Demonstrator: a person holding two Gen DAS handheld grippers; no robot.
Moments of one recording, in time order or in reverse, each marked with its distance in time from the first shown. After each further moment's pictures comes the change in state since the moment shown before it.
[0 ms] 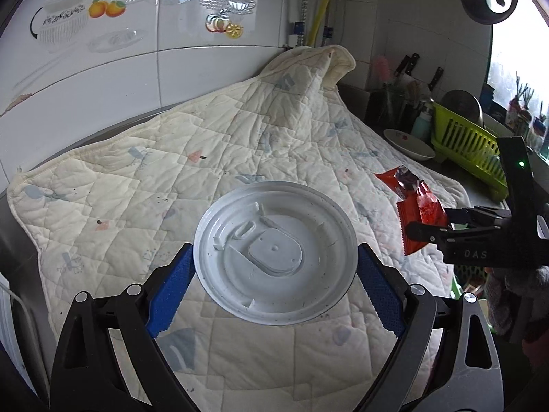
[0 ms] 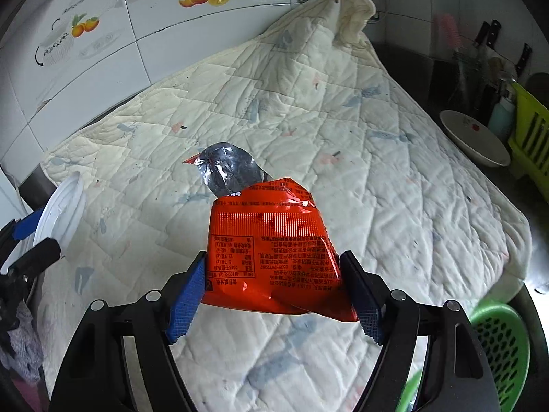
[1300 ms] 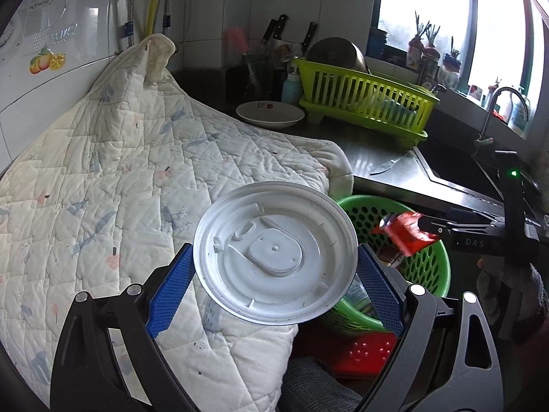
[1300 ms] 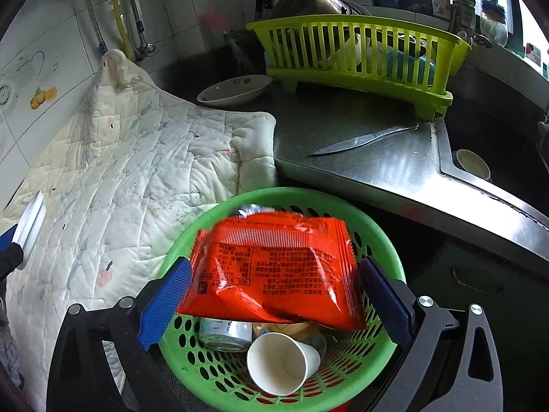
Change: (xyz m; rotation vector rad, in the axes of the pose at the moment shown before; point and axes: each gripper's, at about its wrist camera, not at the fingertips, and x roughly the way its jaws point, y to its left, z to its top) left arm 0.025 -0.197 -0.012 0.252 0.066 -0.330; right arm -0.144 -0.210 -0.157 0.439 -0.096 -0.353
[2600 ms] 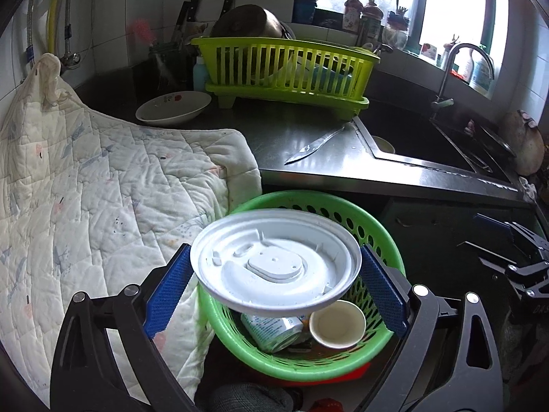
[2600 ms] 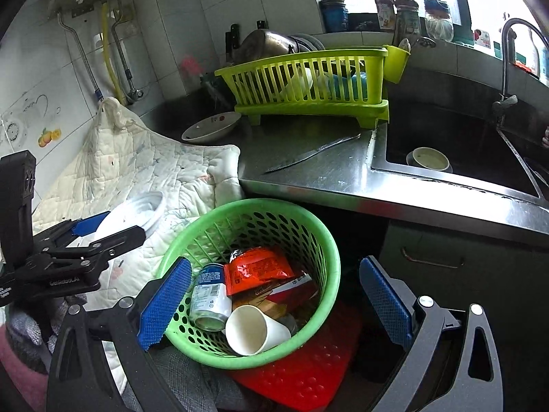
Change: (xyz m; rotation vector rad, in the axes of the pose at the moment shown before) left arm 0.074 -0.117 0.024 0.143 0.096 -0.173; right arm -0.091 -0.049 -0.040 0.106 -0.134 -0.015
